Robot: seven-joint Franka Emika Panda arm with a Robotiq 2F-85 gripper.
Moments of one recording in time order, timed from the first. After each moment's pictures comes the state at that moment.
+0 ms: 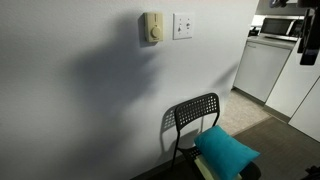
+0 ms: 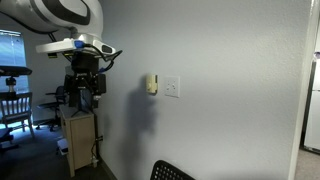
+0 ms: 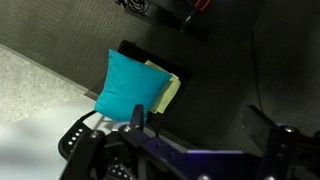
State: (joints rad) arm 0.17 -0.41 0.18 -2.13 0.01 1.57 -0.11
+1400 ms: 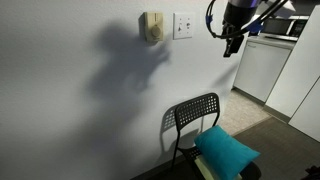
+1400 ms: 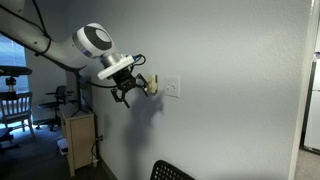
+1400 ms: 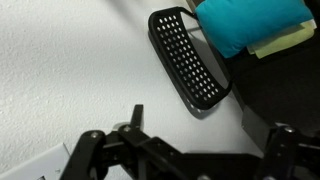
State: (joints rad) arm 0.19 -0.10 0.22 -2.00 -0.53 2.12 -0.32
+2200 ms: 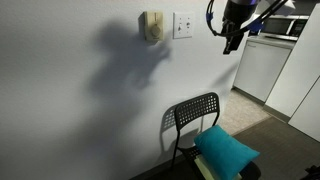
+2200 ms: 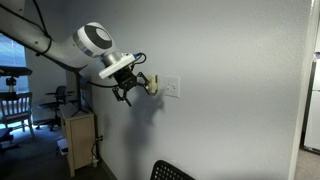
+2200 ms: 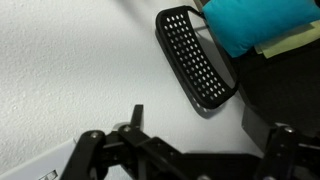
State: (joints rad) arm 0.19 -0.09 0.21 -2.00 -0.56 2.14 -0.32
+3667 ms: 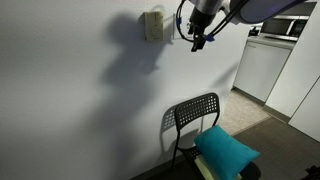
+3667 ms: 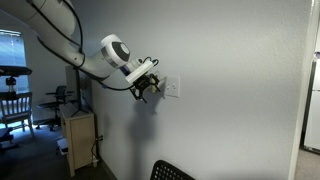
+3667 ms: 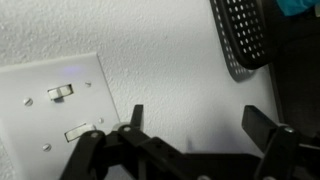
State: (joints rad) arm 0.19 0.20 0.20 -1.73 -0.66 2.36 -0.44
